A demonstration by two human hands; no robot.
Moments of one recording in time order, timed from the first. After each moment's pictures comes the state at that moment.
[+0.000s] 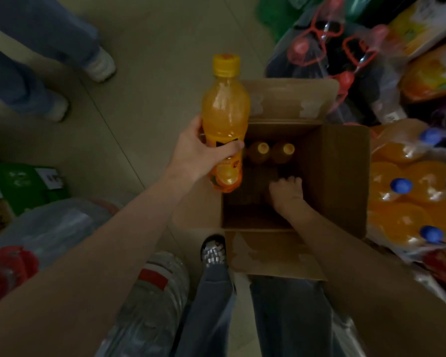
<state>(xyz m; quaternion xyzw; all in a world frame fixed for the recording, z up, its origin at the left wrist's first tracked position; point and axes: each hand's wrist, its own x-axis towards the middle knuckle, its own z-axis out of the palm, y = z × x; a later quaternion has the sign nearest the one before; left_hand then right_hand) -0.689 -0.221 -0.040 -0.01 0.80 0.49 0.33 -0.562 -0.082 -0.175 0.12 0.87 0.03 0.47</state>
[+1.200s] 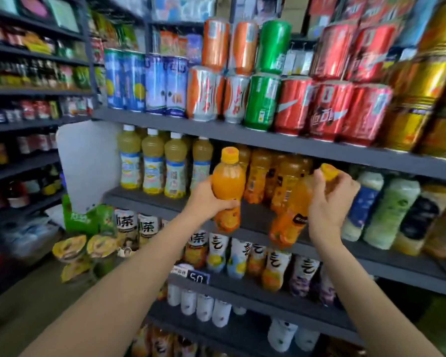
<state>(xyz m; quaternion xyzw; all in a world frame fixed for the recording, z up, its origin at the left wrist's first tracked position) -0.469 0.179 0.691 0.57 0.61 0.50 0.22 -0.261 0.194 0.715 0.46 0.56 -0.13 -0.68</state>
